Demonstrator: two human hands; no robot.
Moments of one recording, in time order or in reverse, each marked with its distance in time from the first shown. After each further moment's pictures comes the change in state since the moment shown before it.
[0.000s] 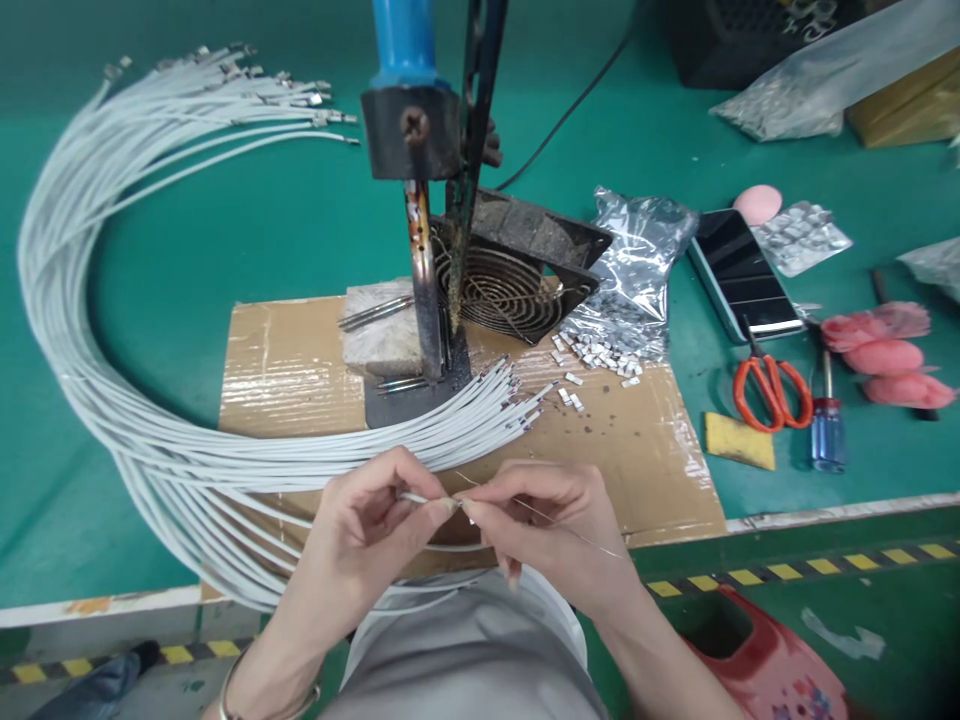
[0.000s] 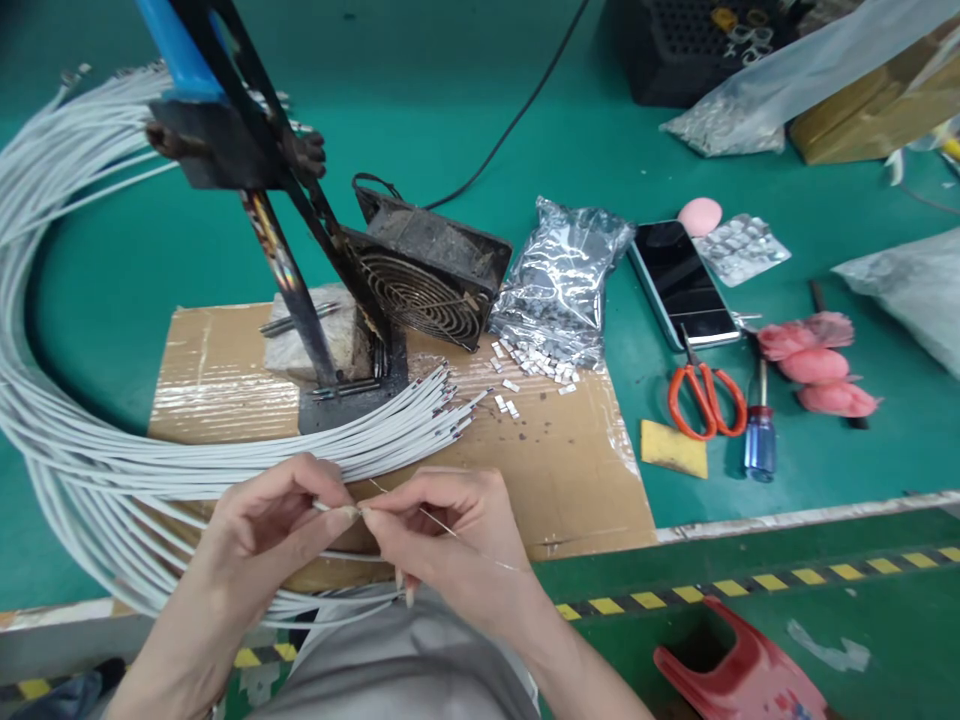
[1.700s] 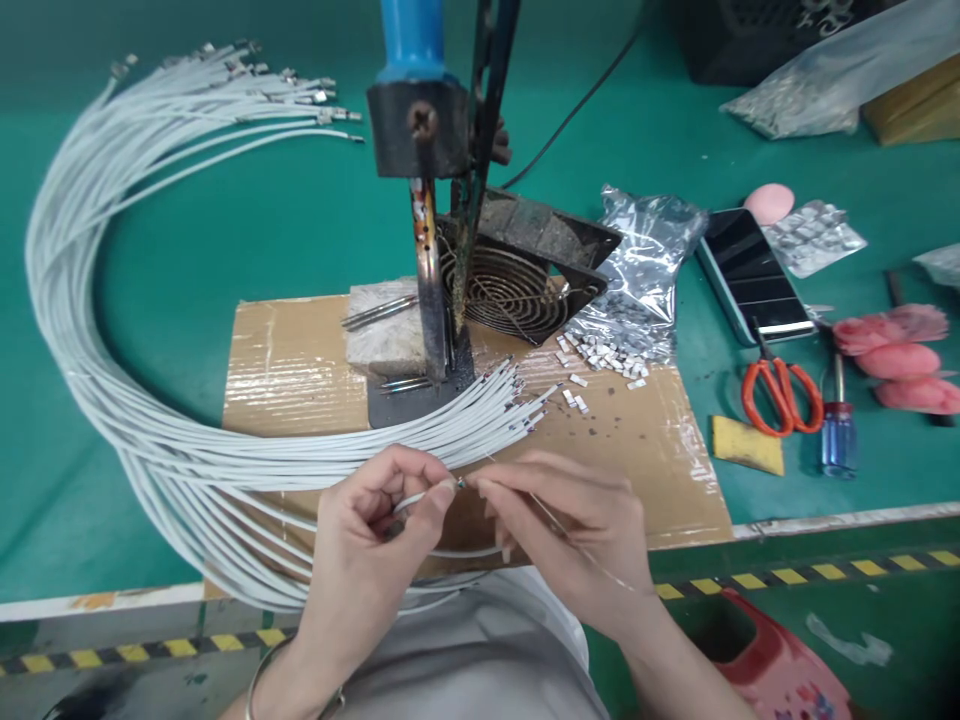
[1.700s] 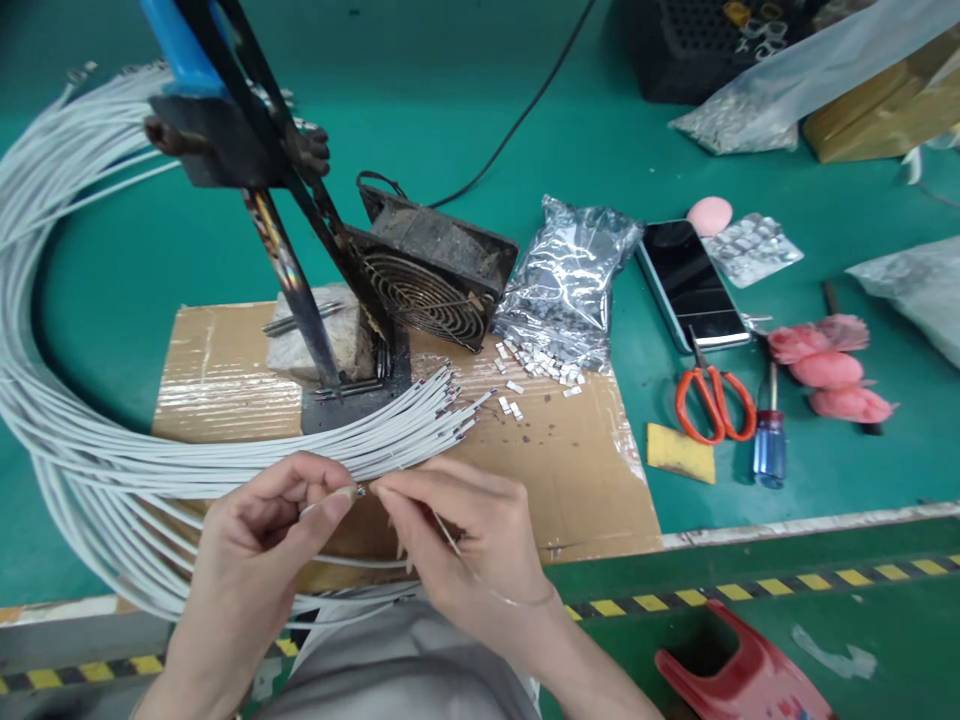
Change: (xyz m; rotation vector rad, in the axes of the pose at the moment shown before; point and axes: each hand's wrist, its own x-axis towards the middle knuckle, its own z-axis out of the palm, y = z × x) left_hand 0.001 0.002 0.016 0.009 0.177 0.021; right_hand 0.004 -0.020 -0.009 -0.385 -0.018 -0.428
